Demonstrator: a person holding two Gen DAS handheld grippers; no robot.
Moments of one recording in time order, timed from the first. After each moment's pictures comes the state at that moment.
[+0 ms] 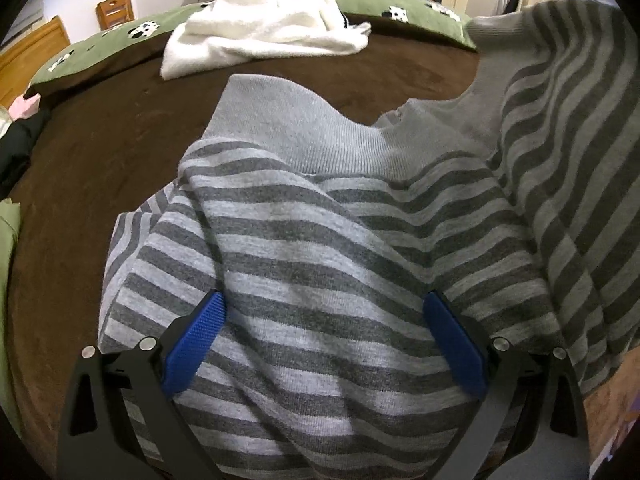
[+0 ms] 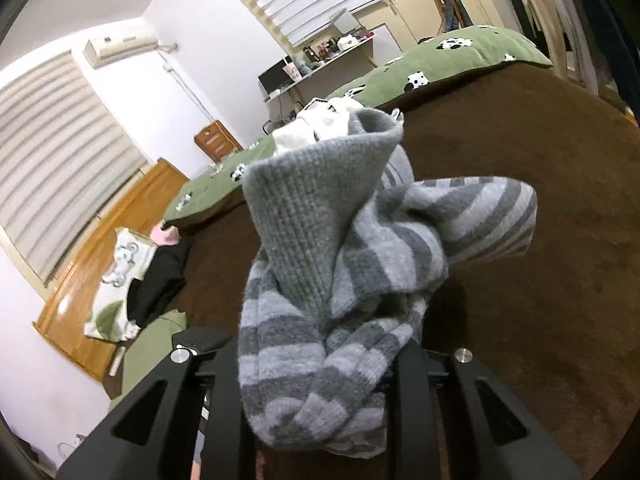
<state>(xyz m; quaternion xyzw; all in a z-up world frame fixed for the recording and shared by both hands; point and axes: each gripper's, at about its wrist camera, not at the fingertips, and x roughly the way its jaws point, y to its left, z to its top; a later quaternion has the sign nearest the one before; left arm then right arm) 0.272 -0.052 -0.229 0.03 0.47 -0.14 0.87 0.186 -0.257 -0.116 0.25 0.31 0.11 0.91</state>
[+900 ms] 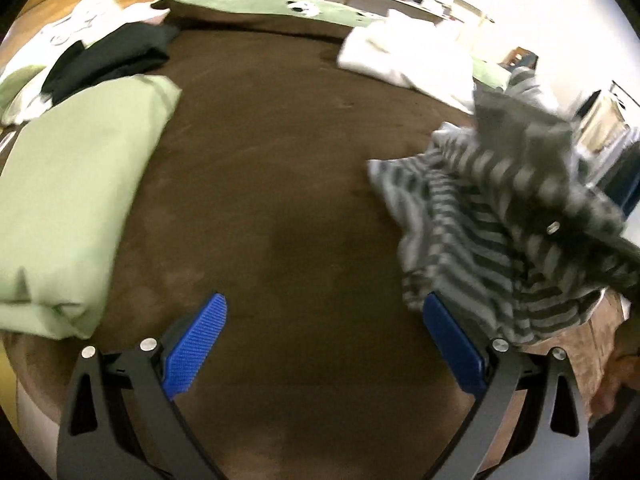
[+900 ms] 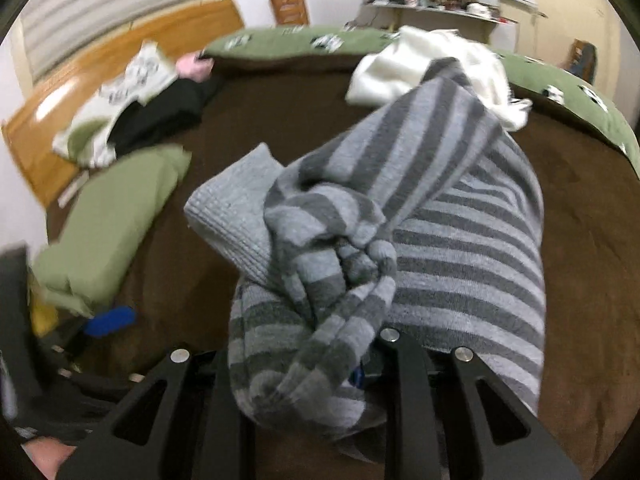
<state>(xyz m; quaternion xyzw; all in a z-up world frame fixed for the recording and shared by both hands) 0.192 0.154 -0.214 -0.10 0.46 -0.01 0.88 0.213 -0.015 -0.184 -0.06 0.43 0.19 0.88</state>
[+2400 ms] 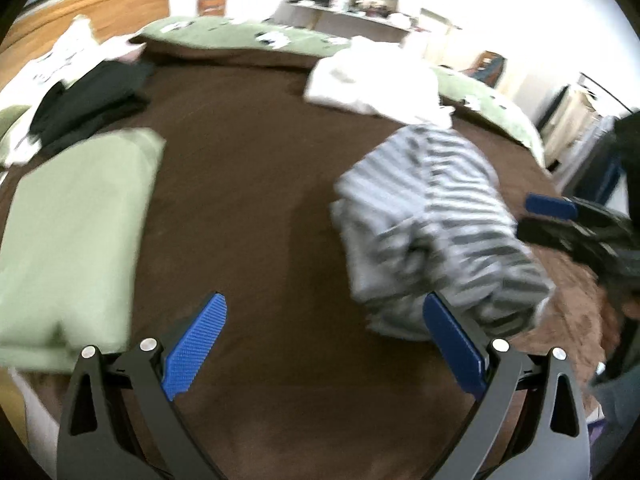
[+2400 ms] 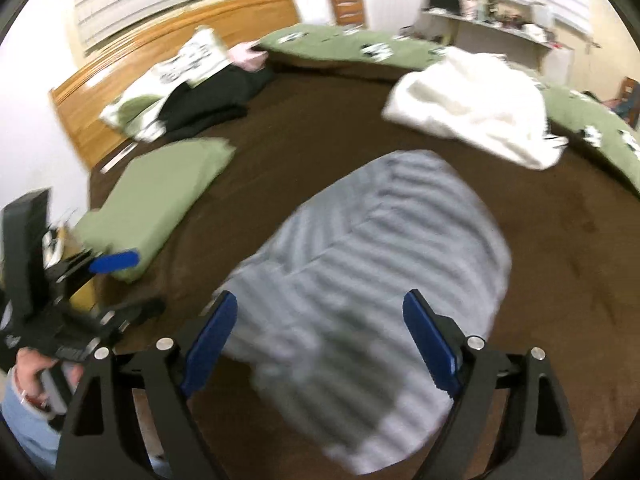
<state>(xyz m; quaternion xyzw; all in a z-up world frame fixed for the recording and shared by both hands) 0.186 0.139 -0.155 -0.07 0.42 -0.07 0.90 0.232 -0.114 -0.124 -0.04 0.40 0.27 0.87</state>
